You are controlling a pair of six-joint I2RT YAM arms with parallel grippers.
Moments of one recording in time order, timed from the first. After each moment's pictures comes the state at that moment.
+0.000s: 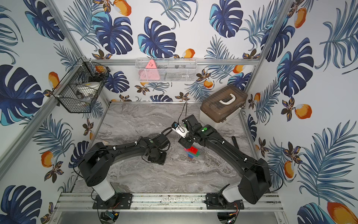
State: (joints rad) left arm -0.74 1.76 1.10 -0.73 0.08 -0.63; right arm 0.65 1.45 1.25 -0.79 0.00 -0.38
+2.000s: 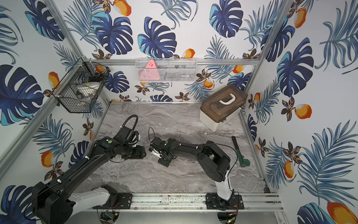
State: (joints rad) left arm -0.40 1.16 0.95 -0.99 0.13 -0.44; right arm 1.02 1.95 1.35 -0.75 0.09 -0.15
